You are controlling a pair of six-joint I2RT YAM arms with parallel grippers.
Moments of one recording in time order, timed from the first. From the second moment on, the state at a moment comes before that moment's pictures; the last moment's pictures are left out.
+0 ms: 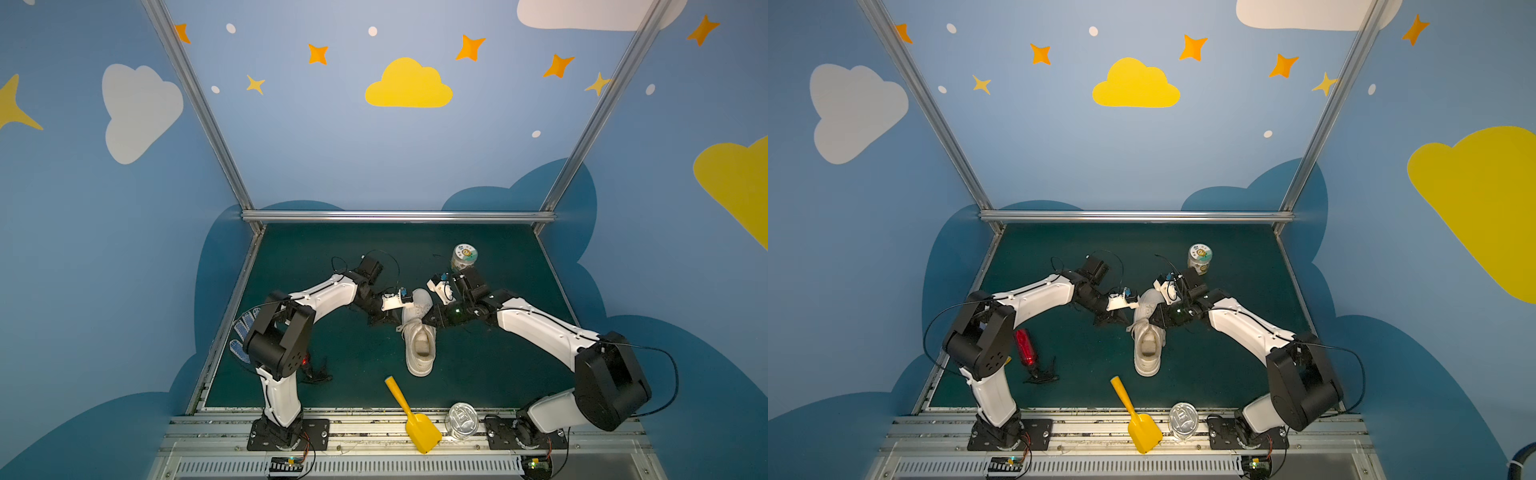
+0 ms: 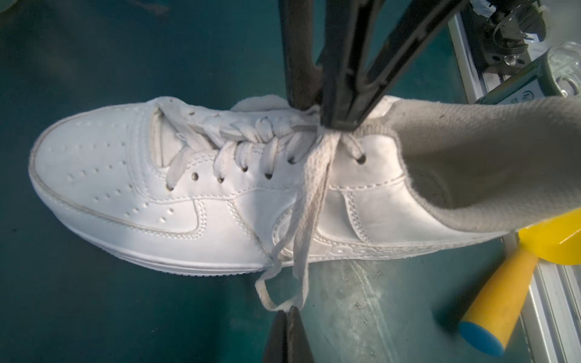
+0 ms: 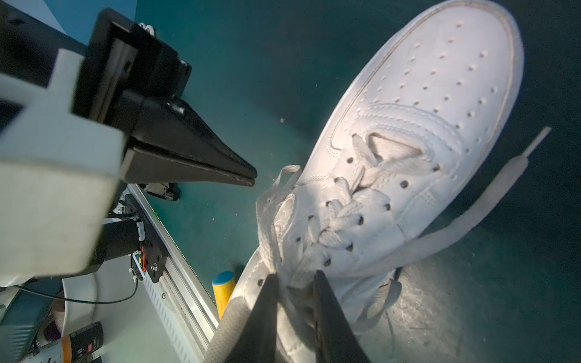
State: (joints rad) left arm -0.49 1.84 1.24 -0.67 0.68 0.92; right arm 0.57 1.47 0.94 -0.47 -0.49 0.30
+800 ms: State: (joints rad) left arm -0.52 1.89 1.29 -0.70 0.76 0.89; right arm 0.57 1.47 0.94 -0.47 -0.49 0.30
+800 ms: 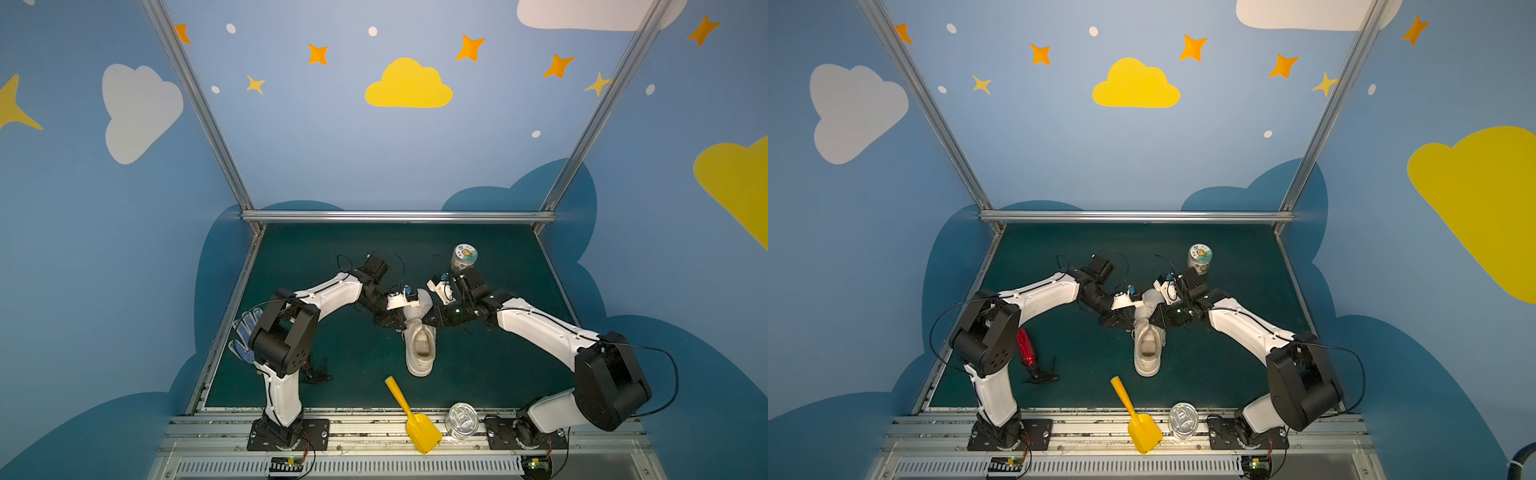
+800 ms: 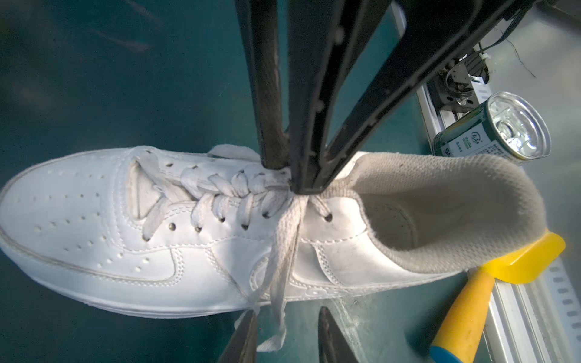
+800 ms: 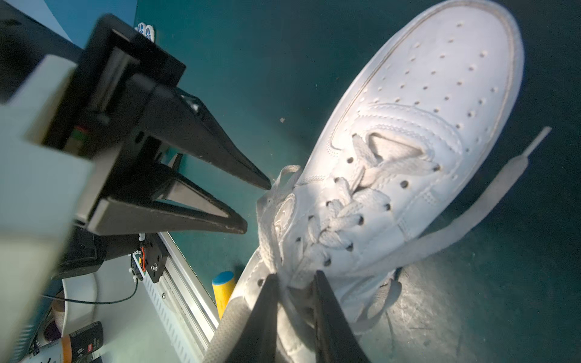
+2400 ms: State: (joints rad) left arm -0.51 1.84 1.28 -0.71 0.65 0.89; right arm 0.57 1.47 0.94 -0.47 -0.50 0.30
